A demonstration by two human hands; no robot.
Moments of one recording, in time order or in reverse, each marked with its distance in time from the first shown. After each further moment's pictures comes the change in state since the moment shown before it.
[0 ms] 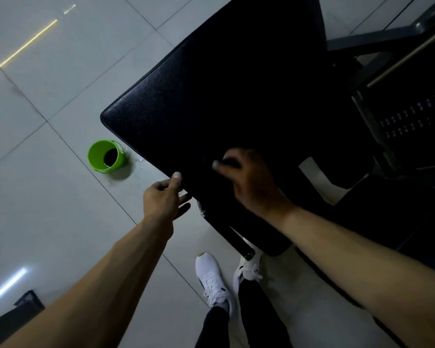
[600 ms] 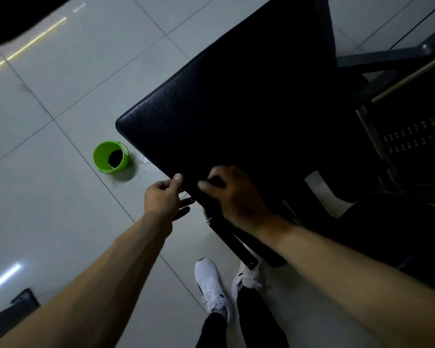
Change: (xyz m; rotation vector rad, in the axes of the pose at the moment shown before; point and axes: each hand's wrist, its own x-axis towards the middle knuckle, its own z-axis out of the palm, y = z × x) left_hand 0.004 0.025 -0.007 0.053 0.010 -0.014; right_hand 0.013 -0.035 0.016 -0.003 -0.117 -0.121
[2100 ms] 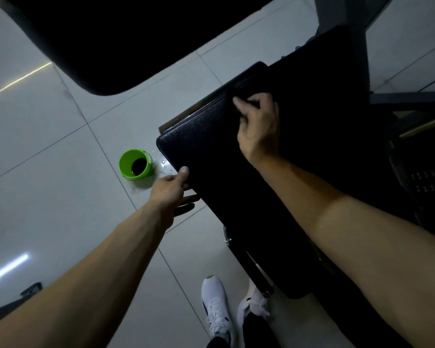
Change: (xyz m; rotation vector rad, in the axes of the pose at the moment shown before) left_hand 0.015 0.060 -0.036 -0.003 -0.038 -0.035; right_hand 0.173 0.032 -0.046 0.020 0.370 0.393
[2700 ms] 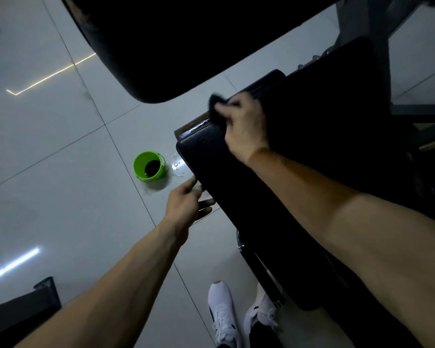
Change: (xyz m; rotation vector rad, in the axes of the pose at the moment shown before) left_hand -0.008 -0.018 -0.006 -0.089 -0.011 0.143; right_hand 0.022 -0.053 0.021 0.029 -0.182 -0.191
